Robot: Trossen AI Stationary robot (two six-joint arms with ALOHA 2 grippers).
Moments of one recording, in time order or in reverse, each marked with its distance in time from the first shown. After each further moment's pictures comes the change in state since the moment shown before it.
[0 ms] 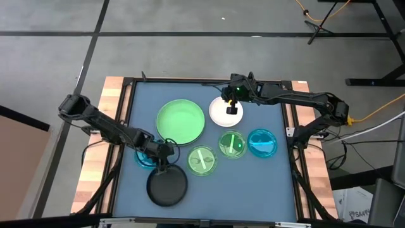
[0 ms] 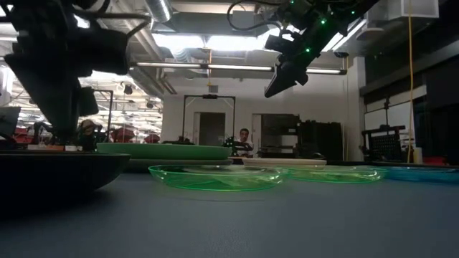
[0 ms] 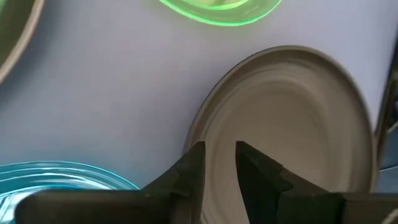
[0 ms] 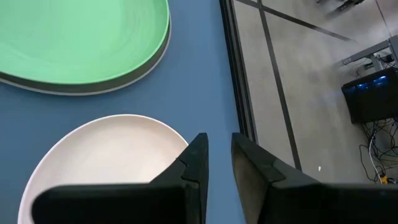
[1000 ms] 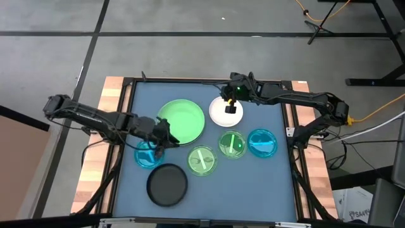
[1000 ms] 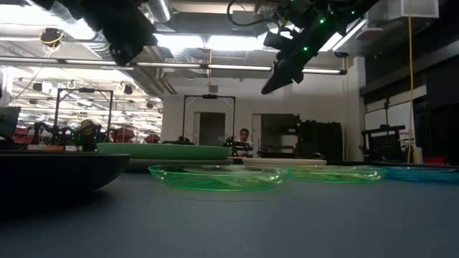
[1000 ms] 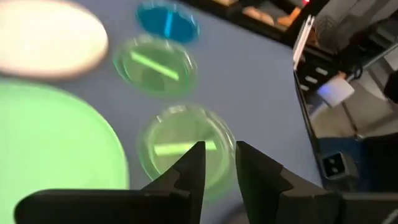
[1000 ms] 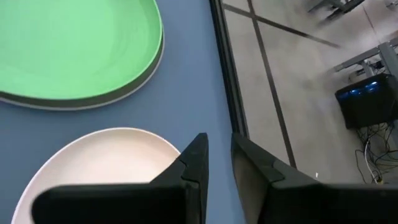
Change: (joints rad) left arm 0.171 -0.338 -0.001 0.183 -0.117 0.289; right arm 0.000 -0.001 0.000 0.045 0.000 0.002
